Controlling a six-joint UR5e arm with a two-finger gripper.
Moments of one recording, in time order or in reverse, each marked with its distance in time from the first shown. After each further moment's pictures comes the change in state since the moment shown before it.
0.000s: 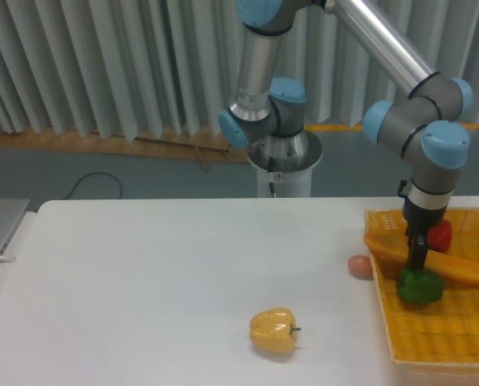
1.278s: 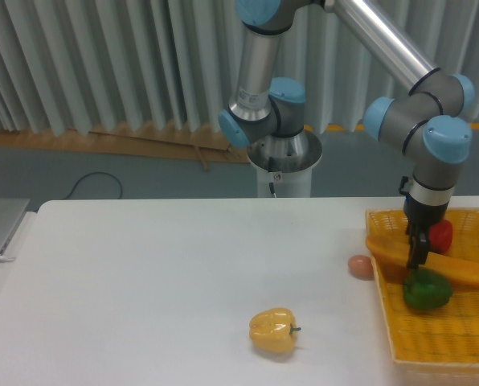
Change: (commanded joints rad) arm 0.017 0.069 -0.025 -0.070 -0.075 -0.009
